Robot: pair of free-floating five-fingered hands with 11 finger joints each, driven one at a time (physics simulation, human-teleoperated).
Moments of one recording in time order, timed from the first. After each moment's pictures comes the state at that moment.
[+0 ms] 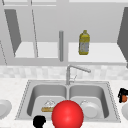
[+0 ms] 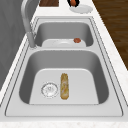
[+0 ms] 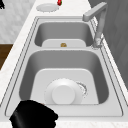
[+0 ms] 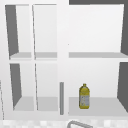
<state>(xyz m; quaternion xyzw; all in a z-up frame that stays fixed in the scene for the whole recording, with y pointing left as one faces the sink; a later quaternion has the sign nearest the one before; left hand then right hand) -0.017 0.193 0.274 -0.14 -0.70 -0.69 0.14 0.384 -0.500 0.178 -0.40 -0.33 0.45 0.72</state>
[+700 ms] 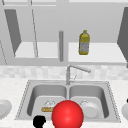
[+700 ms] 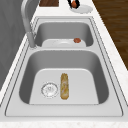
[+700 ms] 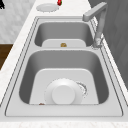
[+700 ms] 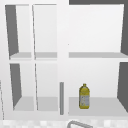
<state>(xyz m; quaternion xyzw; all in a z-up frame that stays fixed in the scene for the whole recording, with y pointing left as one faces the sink) -0.017 0.193 0.274 -0.14 -0.70 -0.69 0.14 0.370 -0.591 0.130 -0.40 -0.33 0.45 0.73</state>
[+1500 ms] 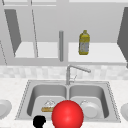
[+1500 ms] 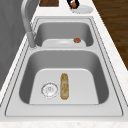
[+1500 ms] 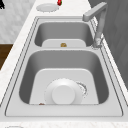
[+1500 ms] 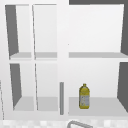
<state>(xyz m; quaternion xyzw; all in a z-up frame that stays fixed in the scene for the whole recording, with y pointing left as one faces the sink) -0.017 0.193 0.274 -0.14 -0.70 -0.69 0.14 0.376 -0.637 0.115 -0.30 -0.36 0.43 0.77</state>
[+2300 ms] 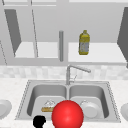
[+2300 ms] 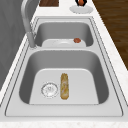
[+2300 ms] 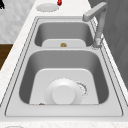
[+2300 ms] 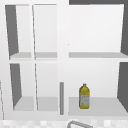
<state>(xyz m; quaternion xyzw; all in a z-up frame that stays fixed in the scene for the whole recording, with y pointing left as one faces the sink) -0.017 0.193 0.274 -0.14 -0.70 -0.69 0.14 0.303 -0.623 0.147 -0.32 -0.37 0.41 0.77</state>
